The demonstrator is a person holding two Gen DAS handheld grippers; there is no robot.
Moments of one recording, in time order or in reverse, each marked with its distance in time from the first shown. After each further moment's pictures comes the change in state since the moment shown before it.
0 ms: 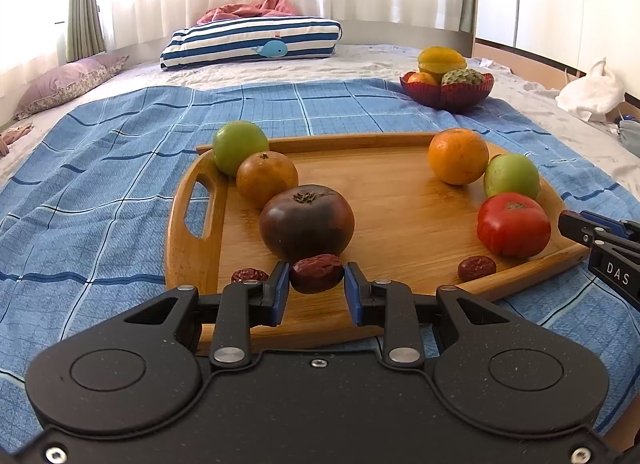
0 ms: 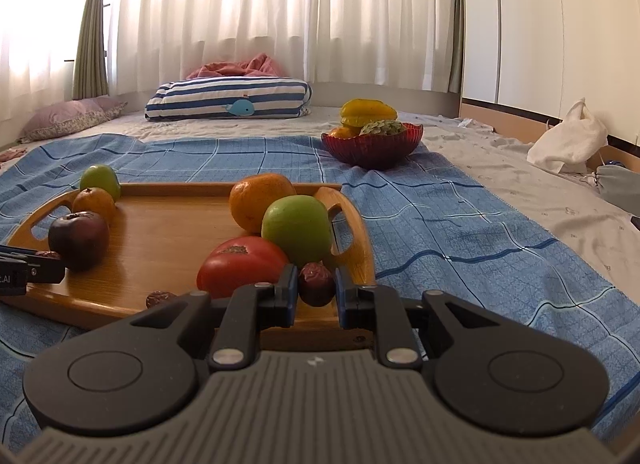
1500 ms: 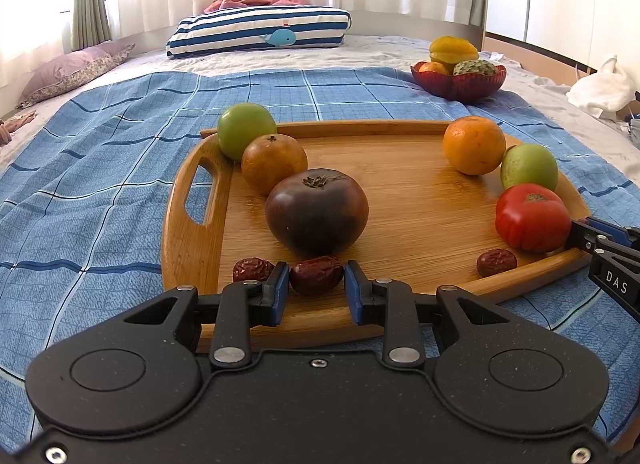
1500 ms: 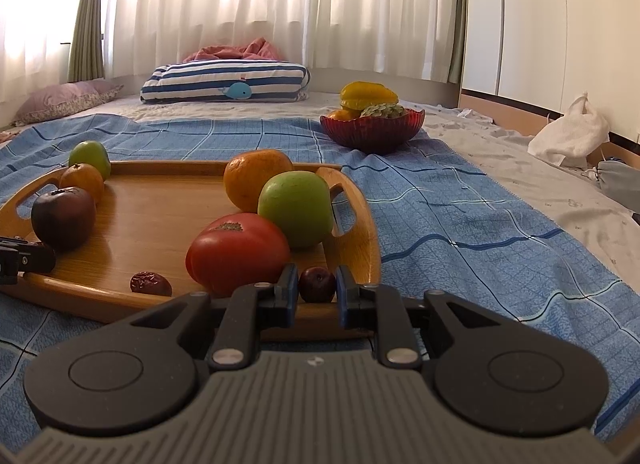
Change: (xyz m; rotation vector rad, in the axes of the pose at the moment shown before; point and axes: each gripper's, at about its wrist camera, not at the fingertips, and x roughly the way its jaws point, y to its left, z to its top) left arm 0.016 0.005 -0.004 -0.020 0.027 0.013; right arm 0.018 0.004 -0.008 -0.020 0.037 -0.015
